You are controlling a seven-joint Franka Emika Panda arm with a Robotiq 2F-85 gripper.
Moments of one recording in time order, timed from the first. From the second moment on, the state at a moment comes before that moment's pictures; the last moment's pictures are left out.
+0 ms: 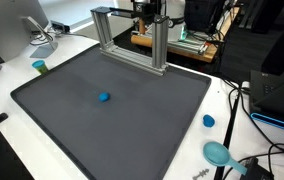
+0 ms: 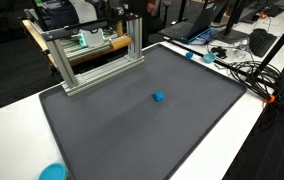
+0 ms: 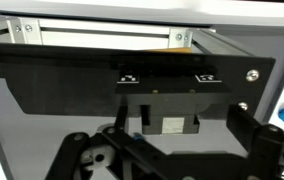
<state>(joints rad) 0.02 -0.71 -0.04 -2.69 -0.01 2.10 -0.04</state>
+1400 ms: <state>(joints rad) 0.02 -0.71 0.00 -2.70 -0.01 2.12 -0.01</state>
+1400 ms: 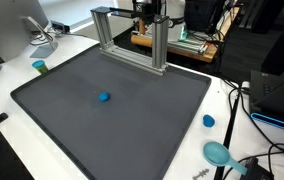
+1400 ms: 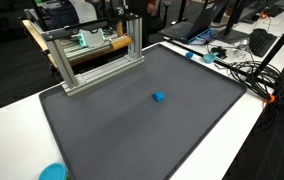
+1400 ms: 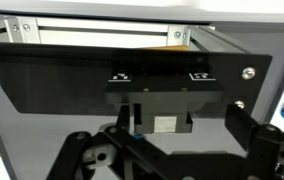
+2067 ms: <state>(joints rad) 0.00 -0.70 0.01 -2.70 -0.03 2.13 0.01</state>
